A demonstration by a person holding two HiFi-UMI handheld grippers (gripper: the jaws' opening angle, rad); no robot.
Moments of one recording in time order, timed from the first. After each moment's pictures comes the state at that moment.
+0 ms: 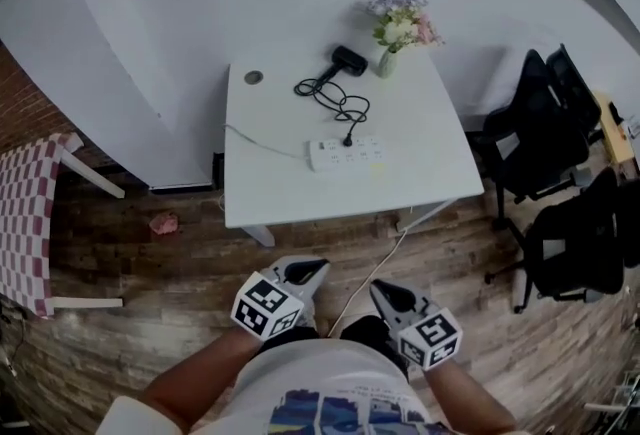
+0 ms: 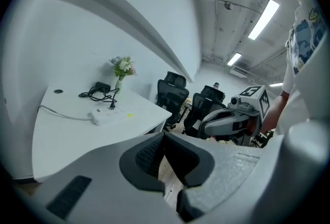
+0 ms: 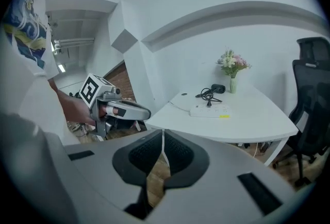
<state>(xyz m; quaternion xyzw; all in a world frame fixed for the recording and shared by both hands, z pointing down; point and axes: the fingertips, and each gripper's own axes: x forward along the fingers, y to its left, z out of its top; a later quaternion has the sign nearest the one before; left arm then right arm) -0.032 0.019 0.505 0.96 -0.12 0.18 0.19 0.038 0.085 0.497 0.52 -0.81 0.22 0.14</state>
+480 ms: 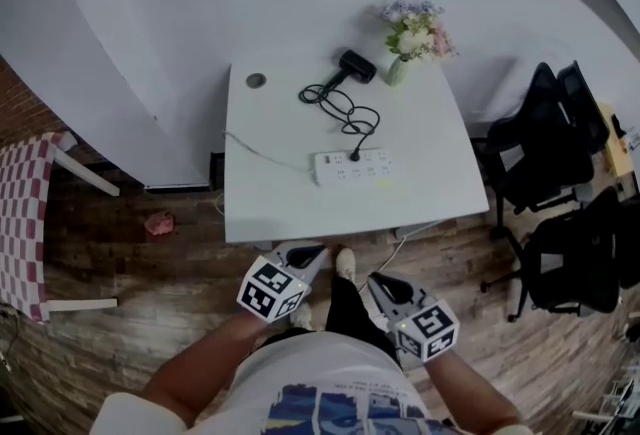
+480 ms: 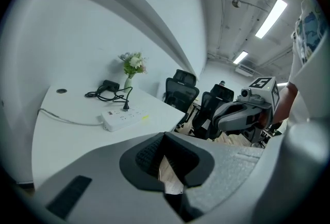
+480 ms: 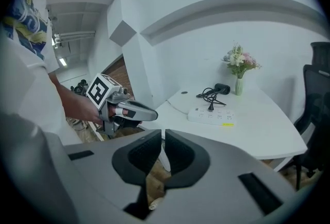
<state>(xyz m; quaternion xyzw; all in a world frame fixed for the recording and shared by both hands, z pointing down) -0.020 -0.069 0.541 0.95 -0.14 0.20 0.20 0.044 0.010 0.511 0.50 -0.82 0.22 0.18</state>
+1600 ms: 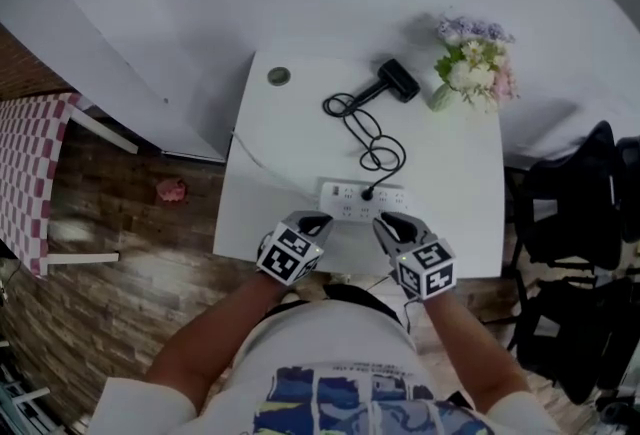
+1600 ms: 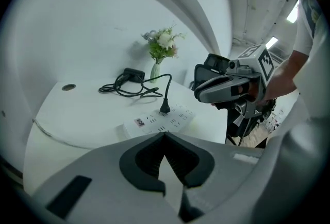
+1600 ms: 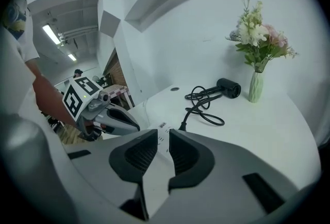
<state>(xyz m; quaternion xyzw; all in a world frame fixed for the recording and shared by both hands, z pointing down) 0.048 -0.238 0.627 0.90 -0.24 0.28 0.21 0.139 -0.235 0.578 0.43 -0.85 0.23 0.22</state>
